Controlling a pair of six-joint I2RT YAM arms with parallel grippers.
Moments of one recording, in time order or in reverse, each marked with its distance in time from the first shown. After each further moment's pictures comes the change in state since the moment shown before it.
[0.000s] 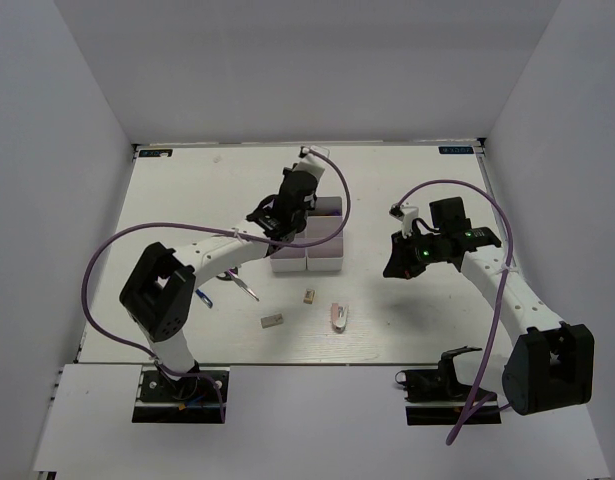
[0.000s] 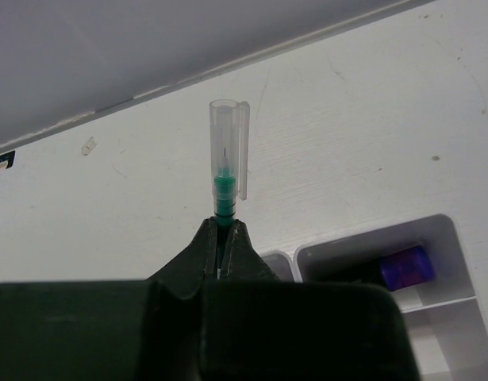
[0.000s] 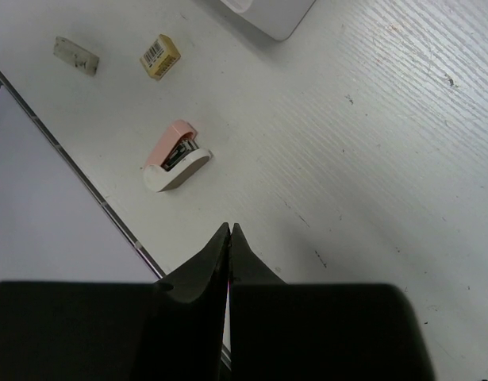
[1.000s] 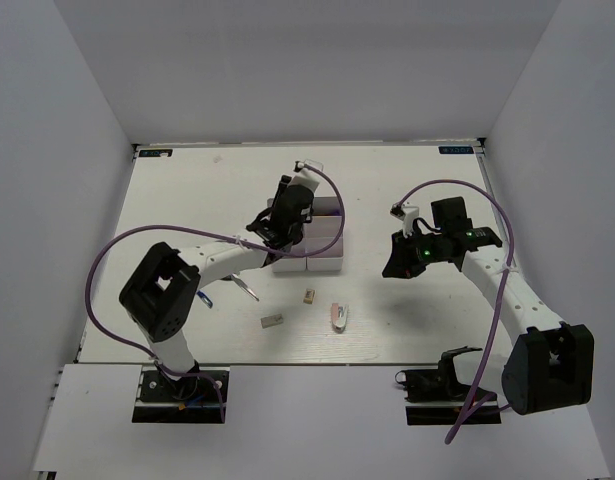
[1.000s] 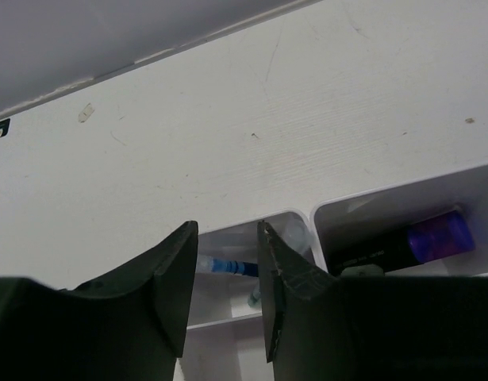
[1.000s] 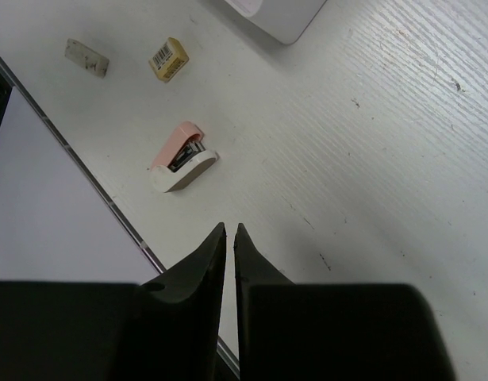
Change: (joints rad) left arm 0.000 0.000 -0.135 0.090 -0.029 -0.013; right arm -0.011 0.000 0.000 -0.001 -0.029 -0.005
